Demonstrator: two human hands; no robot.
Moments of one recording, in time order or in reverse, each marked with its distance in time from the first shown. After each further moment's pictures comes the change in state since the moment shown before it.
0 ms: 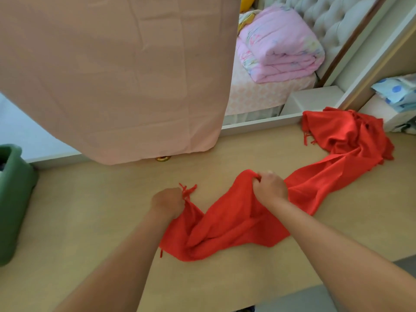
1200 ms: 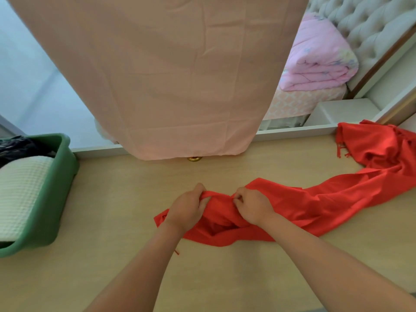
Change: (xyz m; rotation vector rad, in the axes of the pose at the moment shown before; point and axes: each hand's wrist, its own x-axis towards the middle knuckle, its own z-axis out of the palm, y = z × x) left_hand -0.040 -0.060 0.002 -0.456 0.313 0.303; right_hand -0.047 -0.103 0.053 0.033 -0.320 -0.317
